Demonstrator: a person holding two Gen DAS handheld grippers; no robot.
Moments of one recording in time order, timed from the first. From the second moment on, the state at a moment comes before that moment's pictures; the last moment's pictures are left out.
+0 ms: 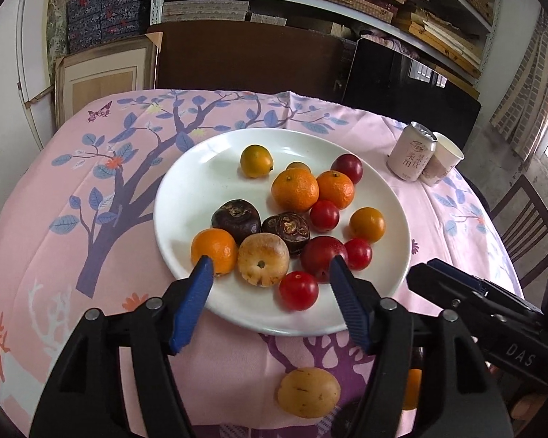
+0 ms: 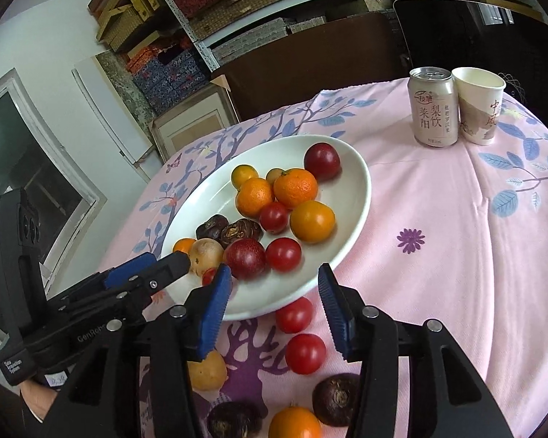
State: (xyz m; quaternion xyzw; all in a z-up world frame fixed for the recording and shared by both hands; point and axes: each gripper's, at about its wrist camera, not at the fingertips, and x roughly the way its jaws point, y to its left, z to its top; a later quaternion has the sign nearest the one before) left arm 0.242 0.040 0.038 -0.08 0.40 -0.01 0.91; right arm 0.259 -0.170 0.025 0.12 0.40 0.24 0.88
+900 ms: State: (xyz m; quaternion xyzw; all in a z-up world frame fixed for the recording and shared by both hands) left arm 0.171 0.020 -0.002 0.00 0.41 -0.02 0.91; right arm 0.167 -0.166 -0.015 -0.01 0.42 0.26 0.87
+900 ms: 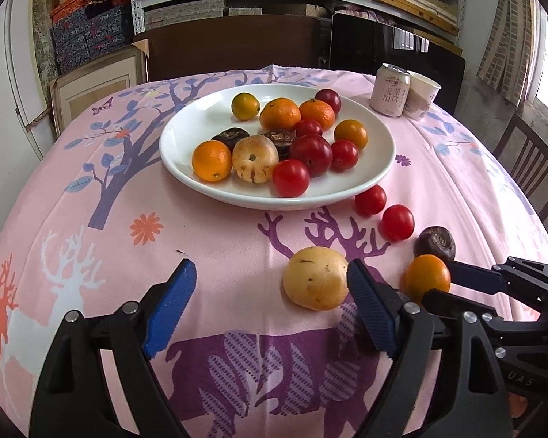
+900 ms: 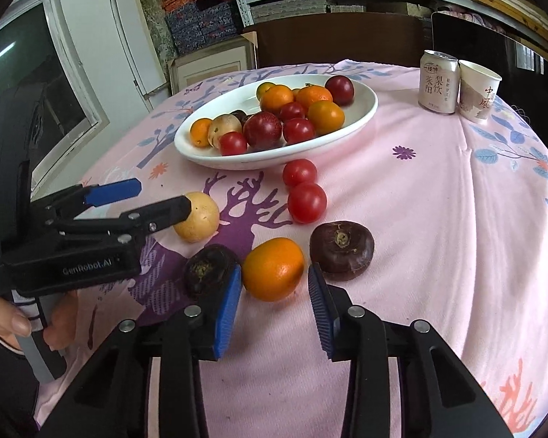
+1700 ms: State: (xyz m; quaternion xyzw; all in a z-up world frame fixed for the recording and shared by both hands) left arm 0.173 0.004 -0.015 0.00 0.42 -0.08 0.90; right arm 0.178 -0.177 -0.009 0.06 0.40 0.26 0.88
